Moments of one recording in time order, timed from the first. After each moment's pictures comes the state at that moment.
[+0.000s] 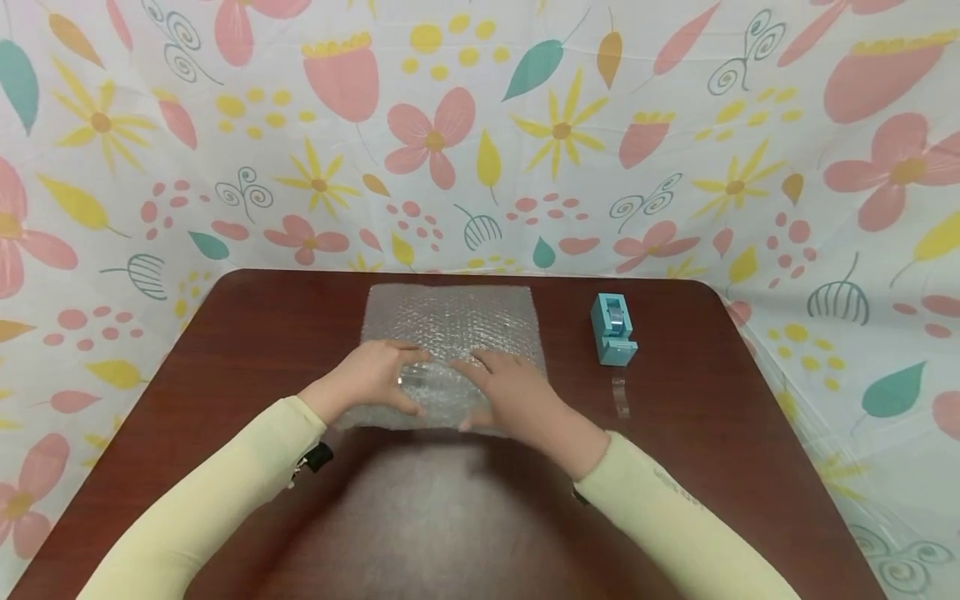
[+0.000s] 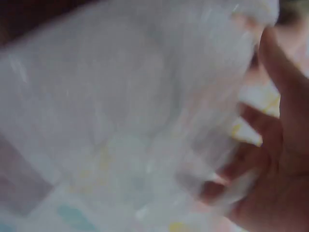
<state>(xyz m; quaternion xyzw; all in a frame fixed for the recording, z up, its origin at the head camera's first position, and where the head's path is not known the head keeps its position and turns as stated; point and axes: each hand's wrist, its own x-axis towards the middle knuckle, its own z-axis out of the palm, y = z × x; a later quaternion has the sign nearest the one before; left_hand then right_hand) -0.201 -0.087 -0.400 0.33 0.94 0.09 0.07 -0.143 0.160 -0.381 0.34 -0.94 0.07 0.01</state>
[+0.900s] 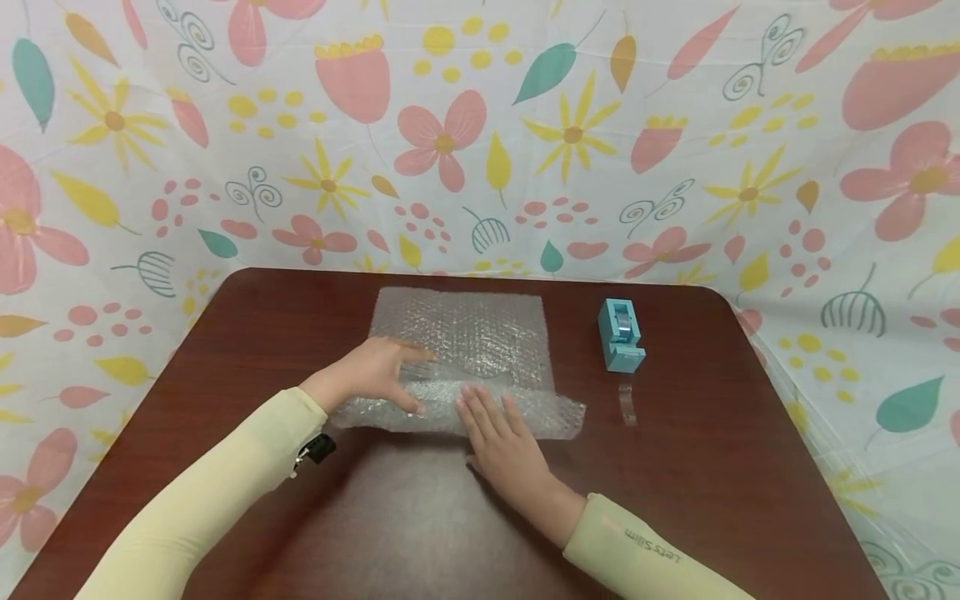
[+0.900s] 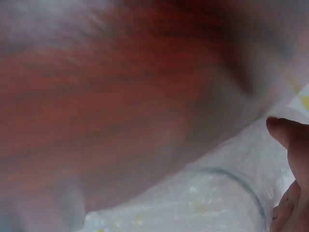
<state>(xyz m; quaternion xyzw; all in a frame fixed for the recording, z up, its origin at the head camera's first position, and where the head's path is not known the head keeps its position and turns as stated) -0.216 -0.097 -0.401 0.34 0.92 0.14 0.11 -0.114 0.160 -0.485 0.34 -0.85 -0.19 0.36</state>
